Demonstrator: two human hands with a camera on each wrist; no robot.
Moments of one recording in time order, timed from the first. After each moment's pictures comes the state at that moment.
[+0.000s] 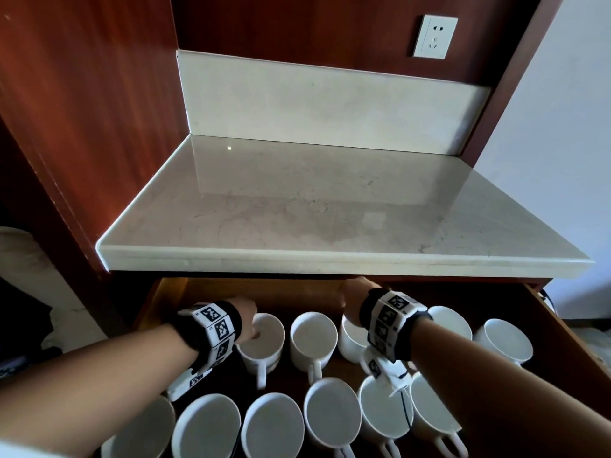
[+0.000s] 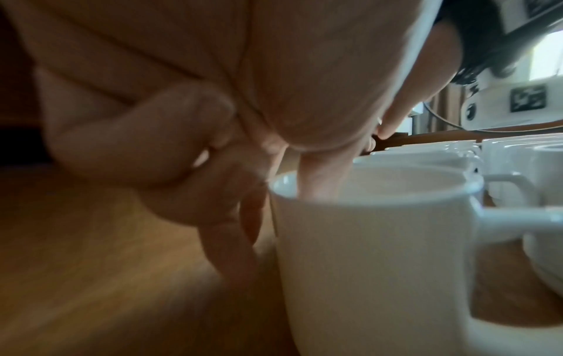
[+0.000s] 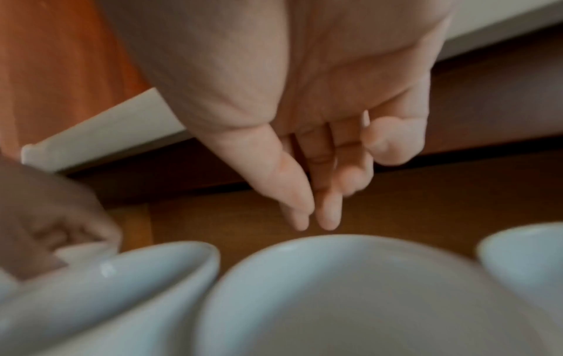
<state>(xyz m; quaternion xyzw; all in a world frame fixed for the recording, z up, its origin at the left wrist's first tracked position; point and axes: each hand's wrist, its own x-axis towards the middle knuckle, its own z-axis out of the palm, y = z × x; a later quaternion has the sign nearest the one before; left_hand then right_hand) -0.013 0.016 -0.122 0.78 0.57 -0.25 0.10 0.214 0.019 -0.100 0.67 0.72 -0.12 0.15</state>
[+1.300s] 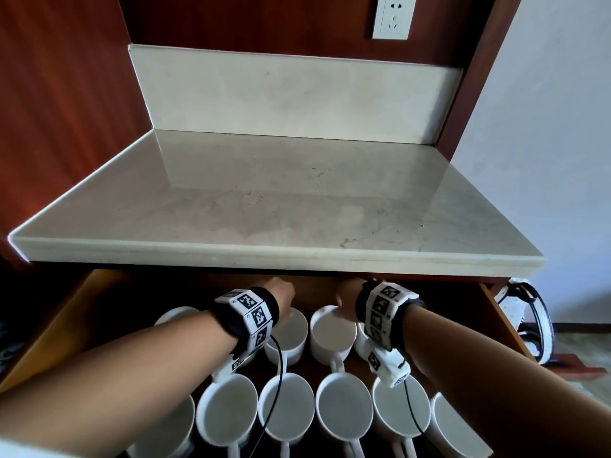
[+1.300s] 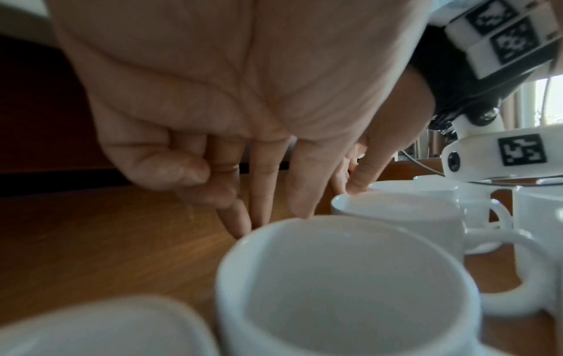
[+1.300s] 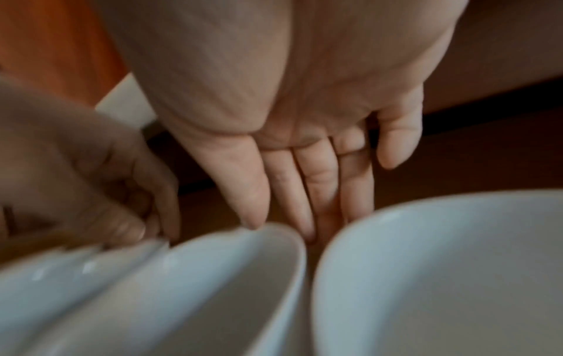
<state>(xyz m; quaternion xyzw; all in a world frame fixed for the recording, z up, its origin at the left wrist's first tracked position) 0.181 0.017 -0.107 0.80 0.57 -0.18 0.08 0.354 0.037 -0.122 0.57 0.78 -0.06 0.25</state>
